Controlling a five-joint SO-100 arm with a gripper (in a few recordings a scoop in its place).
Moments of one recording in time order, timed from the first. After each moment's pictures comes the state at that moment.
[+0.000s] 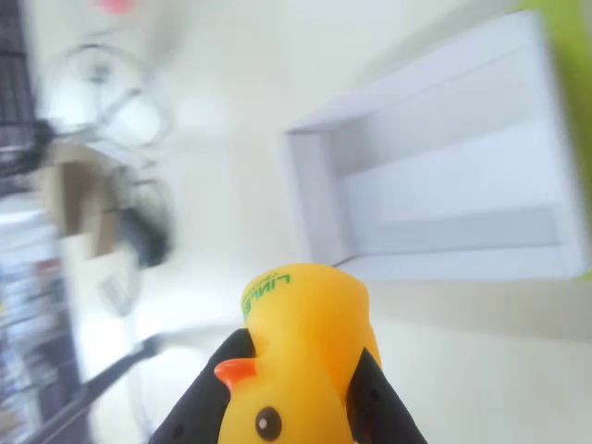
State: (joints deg) arm 49.5 116.9 113.7 46.0 -25.0
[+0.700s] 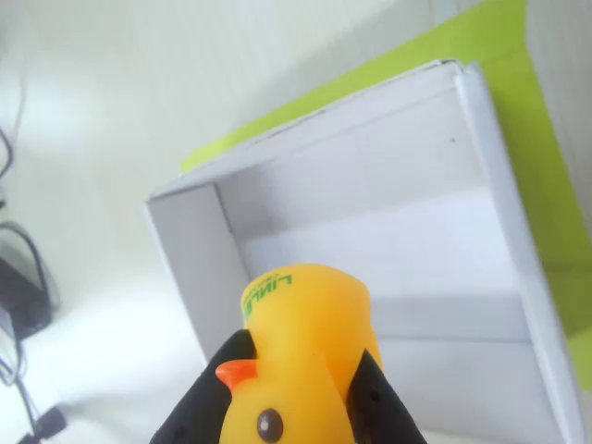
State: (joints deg) arm 52.6 89.7 101.3 41.9 -28.4
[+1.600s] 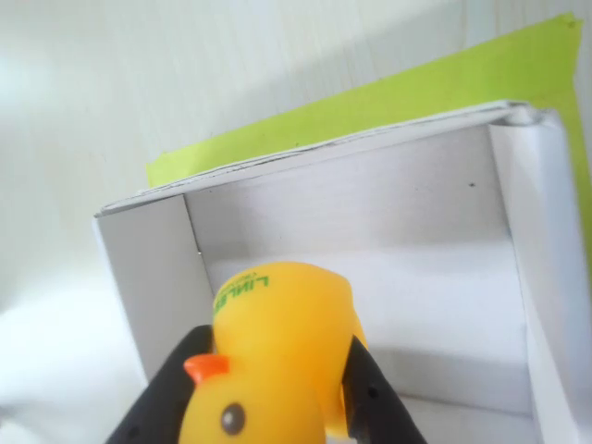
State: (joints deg) arm 52.6 81.3 98.8 38.1 -36.0
